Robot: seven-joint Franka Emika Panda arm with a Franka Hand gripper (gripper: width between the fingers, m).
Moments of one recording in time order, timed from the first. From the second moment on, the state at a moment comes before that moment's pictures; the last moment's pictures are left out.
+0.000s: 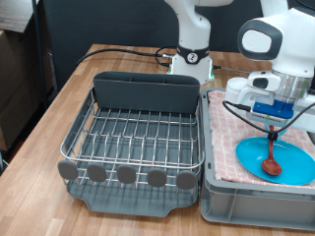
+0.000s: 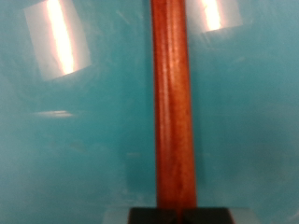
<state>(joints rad) 0.08 0.29 0.27 -2.34 -0.62 2.73 1.93</state>
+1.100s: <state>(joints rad) 0.08 0.16 0.30 -2.34 -0.47 2.61 1.81</state>
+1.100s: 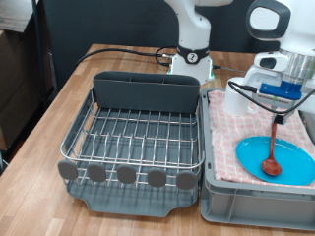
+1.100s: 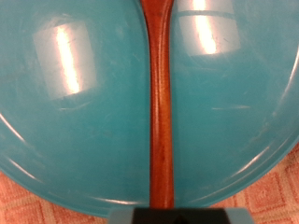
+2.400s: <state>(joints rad) 0.08 0.23 0.28 -2.34 -0.51 2.66 1.81</state>
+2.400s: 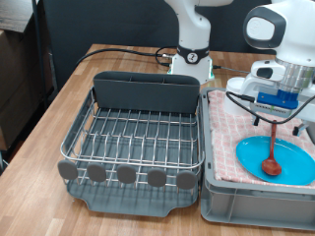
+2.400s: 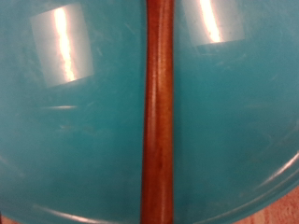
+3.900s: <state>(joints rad) 0.09 0.30 0.26 -2.34 -0.59 2.71 1.91</state>
